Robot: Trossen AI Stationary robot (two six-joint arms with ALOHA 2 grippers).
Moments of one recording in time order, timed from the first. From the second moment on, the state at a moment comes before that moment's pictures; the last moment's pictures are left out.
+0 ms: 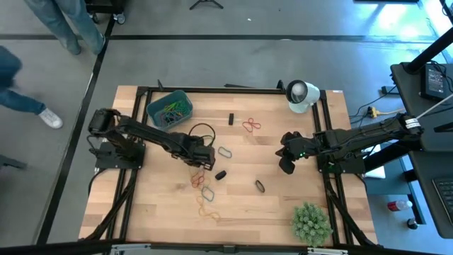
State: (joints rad) left arm -0.13 1.63 1.07 -0.81 -0.12 -1.39; right arm 0.16 0.93 0.53 -0.48 0.21 0.65
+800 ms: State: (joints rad) left arm -0.14 1.55 0.95 -0.79 -0.10 -1.53; right arm 0.16 0.93 0.53 -0.47 0.23 0.64
